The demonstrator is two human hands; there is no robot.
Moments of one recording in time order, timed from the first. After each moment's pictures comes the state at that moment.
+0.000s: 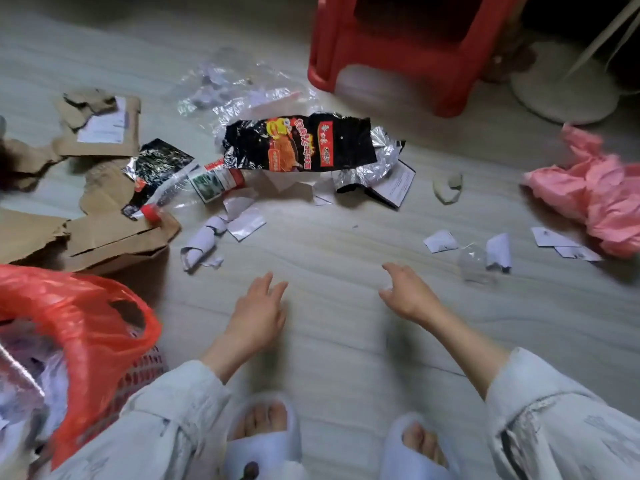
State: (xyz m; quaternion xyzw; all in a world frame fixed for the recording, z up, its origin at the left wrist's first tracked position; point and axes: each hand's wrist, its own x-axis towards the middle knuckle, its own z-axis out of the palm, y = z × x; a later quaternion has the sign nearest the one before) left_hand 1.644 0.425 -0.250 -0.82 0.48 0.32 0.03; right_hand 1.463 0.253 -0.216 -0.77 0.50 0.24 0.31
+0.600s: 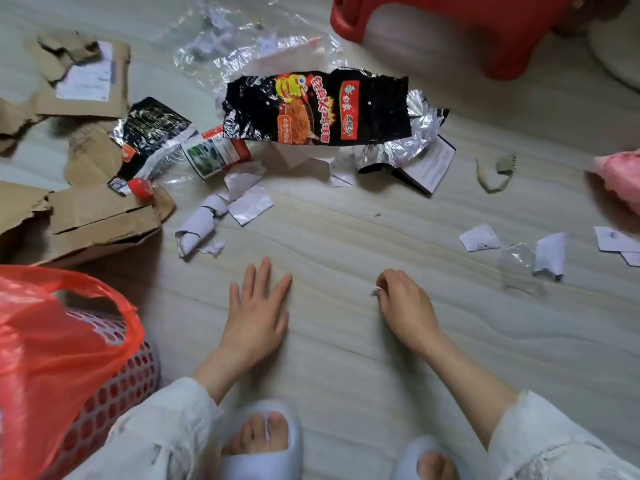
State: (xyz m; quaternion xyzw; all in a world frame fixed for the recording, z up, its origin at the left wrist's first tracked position) left_hand 1.643 0.433 -0.301 -0.85 0.46 0.26 0.03; right_hand 1.472 0.267 -0.290 -0.84 0.46 0.13 0.25
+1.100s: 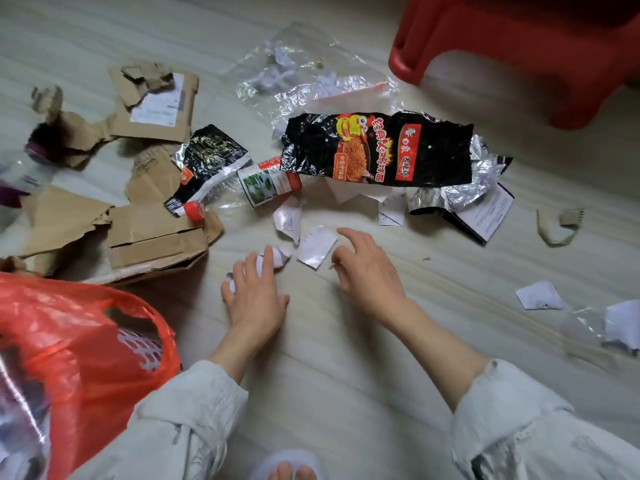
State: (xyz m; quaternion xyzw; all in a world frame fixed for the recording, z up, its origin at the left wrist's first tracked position) left_hand 1.720 0.406 -0.295 -0.94 0.26 0.21 -0.03; right_hand 1.617 0.257 -0.280 -0.95 0.21 -0.01 0.24
